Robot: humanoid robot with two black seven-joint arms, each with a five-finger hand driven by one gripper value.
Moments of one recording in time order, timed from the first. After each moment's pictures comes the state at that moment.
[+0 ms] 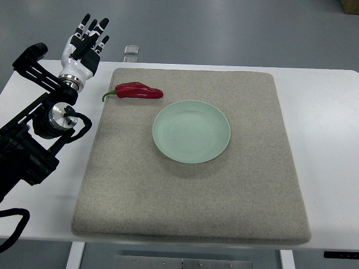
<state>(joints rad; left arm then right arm) -0.70 0.25 -0.98 -0.93 0.10 0.07 -0.33 0.00 0.00 0.06 0.12 -0.15 0.20 0.07</state>
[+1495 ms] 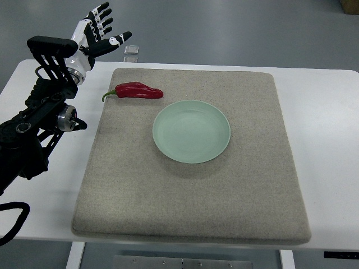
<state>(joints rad) -0.75 0.25 -0.96 -0.87 0.84 0.18 -0.33 -0.01 0.00 0.06 0.12 -0.15 0.20 0.07</state>
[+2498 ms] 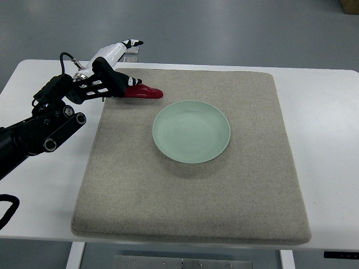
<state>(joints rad) -0.85 0.30 -0.69 -0.76 1.61 0.23 -0.17 0.00 0.00 0.06 0.12 -0.15 0.20 0.07</state>
